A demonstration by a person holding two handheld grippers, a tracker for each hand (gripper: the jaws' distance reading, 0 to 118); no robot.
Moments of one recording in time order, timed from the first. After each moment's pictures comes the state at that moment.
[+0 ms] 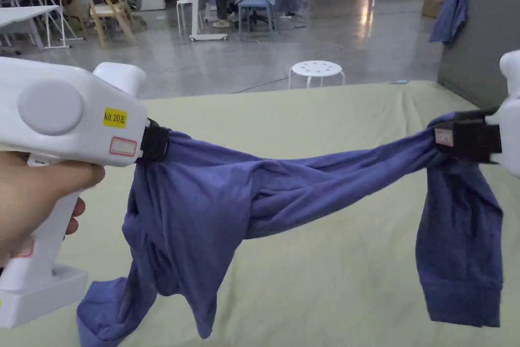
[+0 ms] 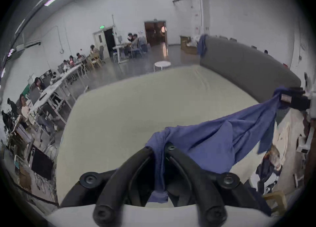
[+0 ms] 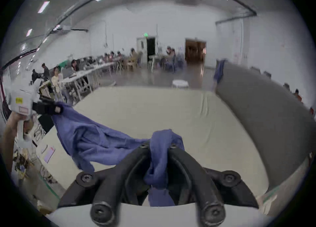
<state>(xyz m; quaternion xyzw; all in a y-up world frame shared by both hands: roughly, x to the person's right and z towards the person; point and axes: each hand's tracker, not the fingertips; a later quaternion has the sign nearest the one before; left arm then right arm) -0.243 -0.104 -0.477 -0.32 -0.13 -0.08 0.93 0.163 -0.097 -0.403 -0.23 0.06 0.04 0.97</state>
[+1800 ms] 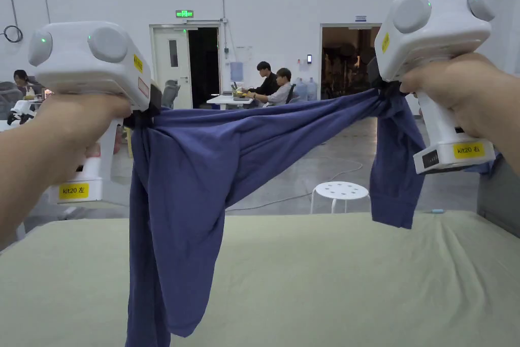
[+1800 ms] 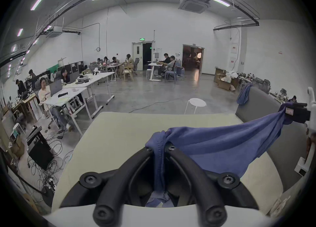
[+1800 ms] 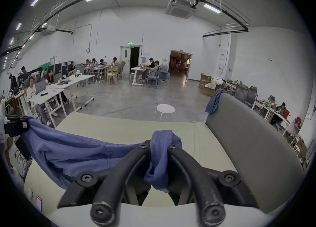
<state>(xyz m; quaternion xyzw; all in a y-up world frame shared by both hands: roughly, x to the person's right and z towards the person) -0.297 0.003 -0.760 -0.24 0.00 0.02 0.97 0.094 0.032 -0.778 -0.22 -0.03 0.06 0.97</state>
